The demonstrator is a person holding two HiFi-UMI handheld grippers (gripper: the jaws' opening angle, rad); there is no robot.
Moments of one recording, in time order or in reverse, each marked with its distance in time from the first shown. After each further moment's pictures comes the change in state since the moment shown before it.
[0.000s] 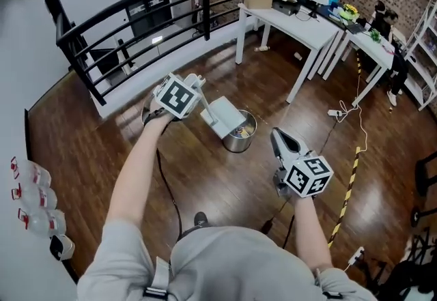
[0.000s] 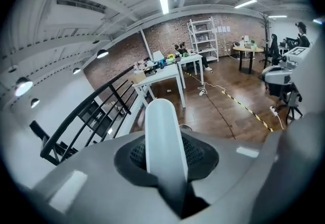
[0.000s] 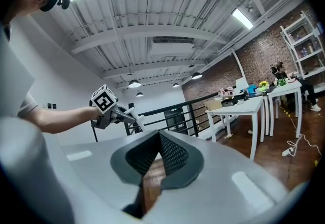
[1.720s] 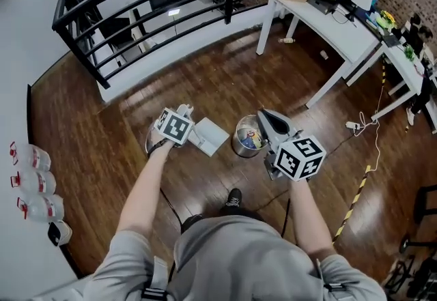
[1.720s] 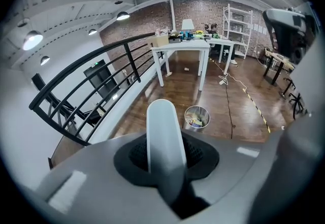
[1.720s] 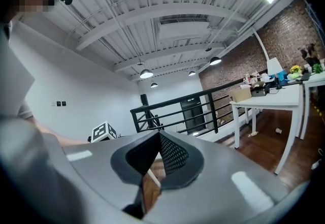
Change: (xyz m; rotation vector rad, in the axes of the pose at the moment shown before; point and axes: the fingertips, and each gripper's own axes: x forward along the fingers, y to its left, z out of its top) left arm 0.194 0.079 -0.166 -0.307 0.262 0.033; right arm 0.261 -0.047 0.006 -0.015 0.122 0.221
